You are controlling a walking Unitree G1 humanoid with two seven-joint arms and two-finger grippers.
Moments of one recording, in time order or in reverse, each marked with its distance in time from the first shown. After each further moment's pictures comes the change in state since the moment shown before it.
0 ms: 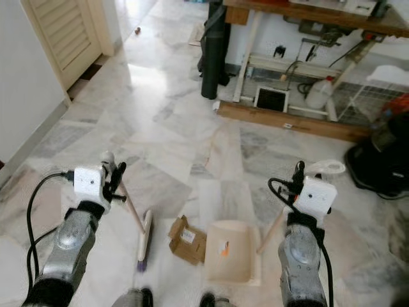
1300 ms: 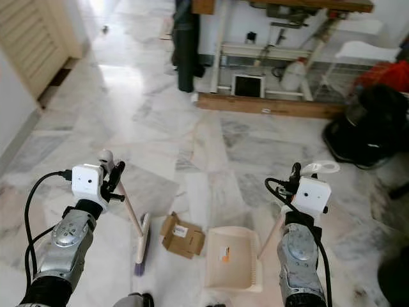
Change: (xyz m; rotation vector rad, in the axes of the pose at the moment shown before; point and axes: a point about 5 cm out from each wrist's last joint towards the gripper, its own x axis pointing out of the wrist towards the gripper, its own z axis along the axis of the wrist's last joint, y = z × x) left arm -0.001 0.004 -0.001 0.003 0.009 -0.012; right arm 0.003 0.006 -0.009 -0.008 0.035 0.019
